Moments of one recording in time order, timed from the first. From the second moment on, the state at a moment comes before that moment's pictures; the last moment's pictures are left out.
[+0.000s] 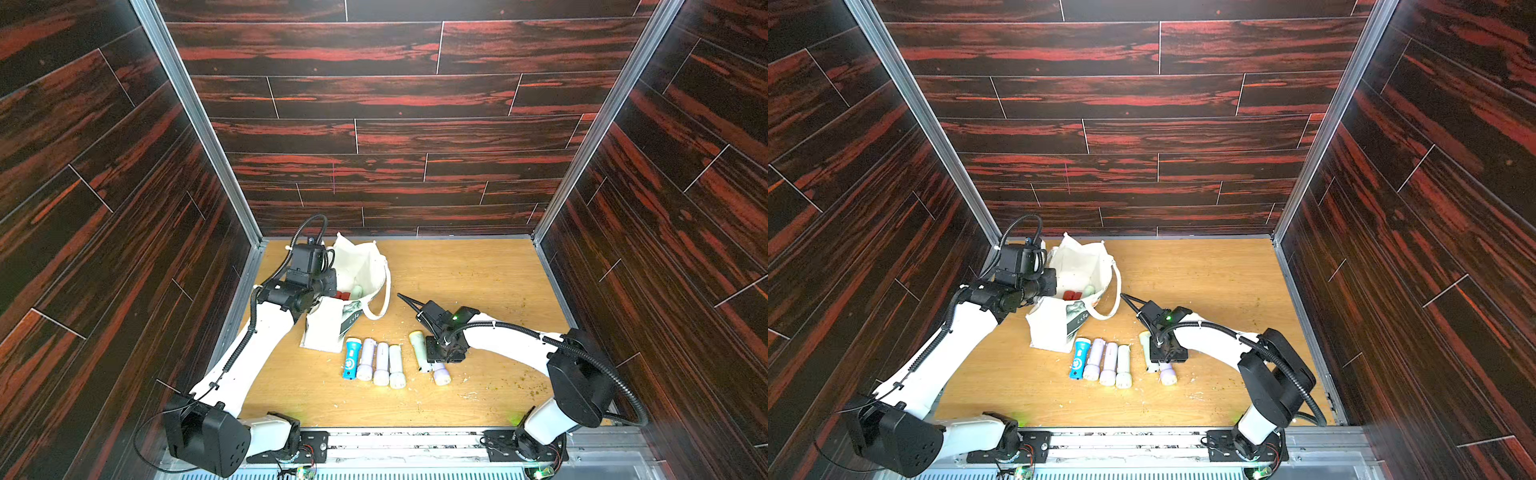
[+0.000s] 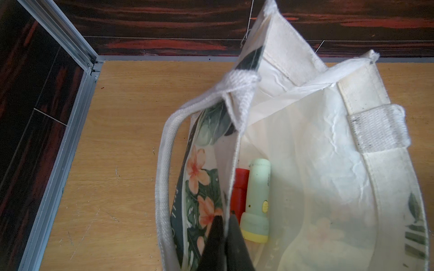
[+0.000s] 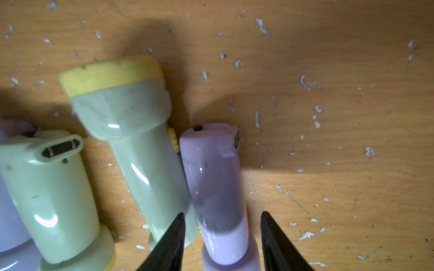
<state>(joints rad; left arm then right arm) -0.28 1.30 1.23 -0.65 -0.14 -0.21 0.82 1.63 1.03 -0.84 0.06 0.75</state>
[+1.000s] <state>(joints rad) -0.28 1.30 1.23 -0.65 -0.12 -0.21 0.82 1.70 1.01 -0.80 0.07 0.76</state>
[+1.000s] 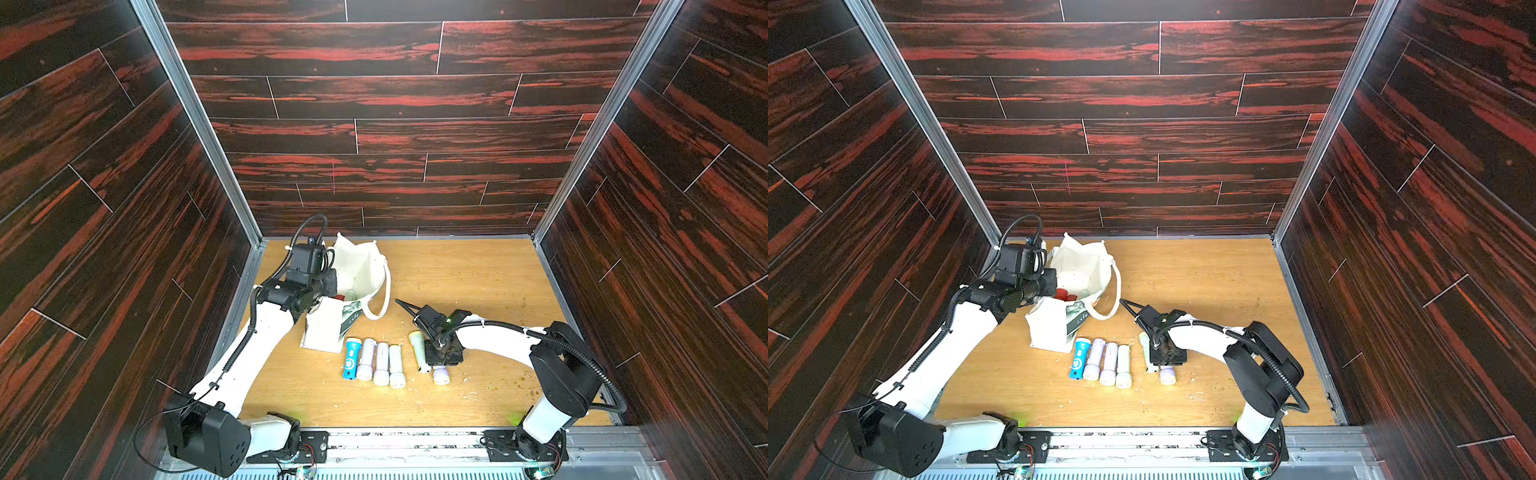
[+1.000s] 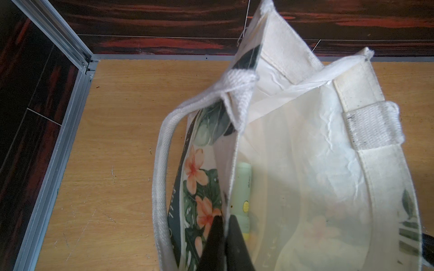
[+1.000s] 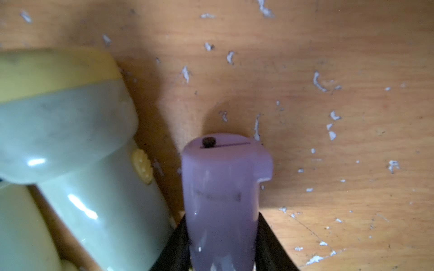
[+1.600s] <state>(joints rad) -0.28 1.34 1.30 -0.70 0.02 -0.21 0.83 1.43 1.10 -0.91 0.21 0.79</state>
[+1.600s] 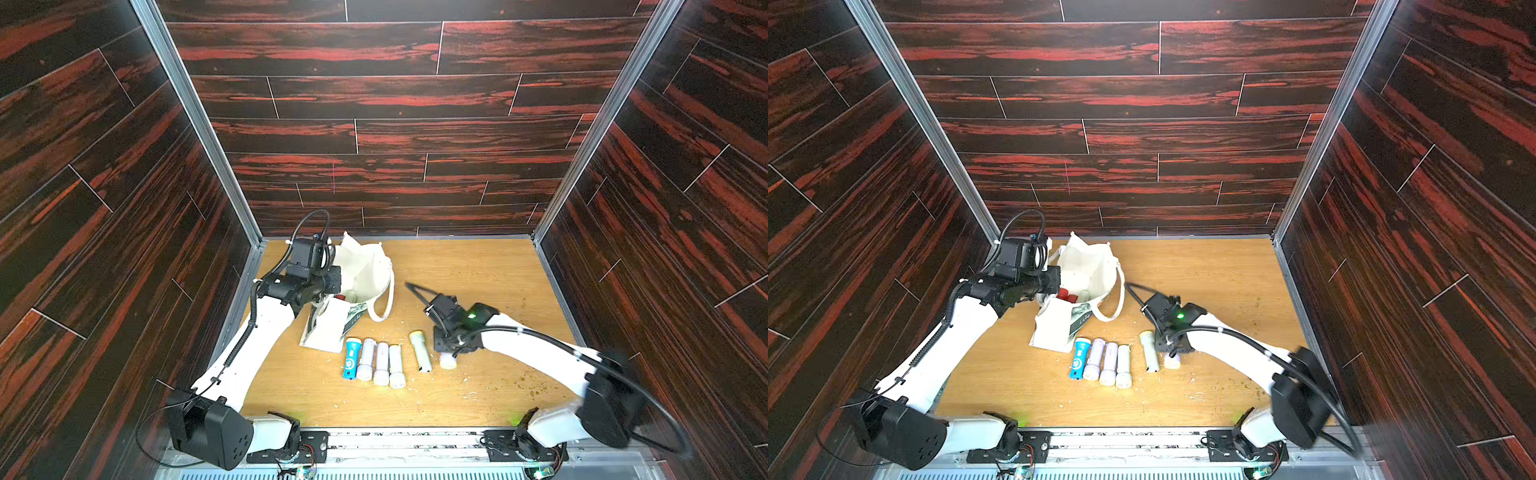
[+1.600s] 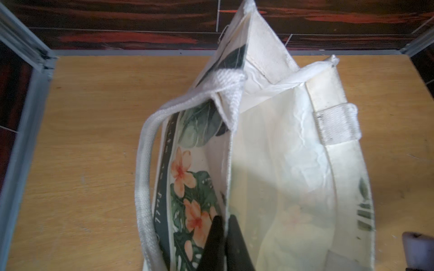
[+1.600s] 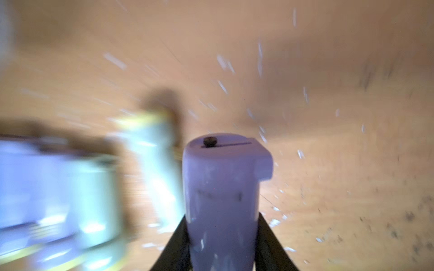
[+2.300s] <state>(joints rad) -0.28 1.36 1.32 -0.63 0.29 -0.34 0.84 1.45 1.39 -0.59 0.09 0.66</state>
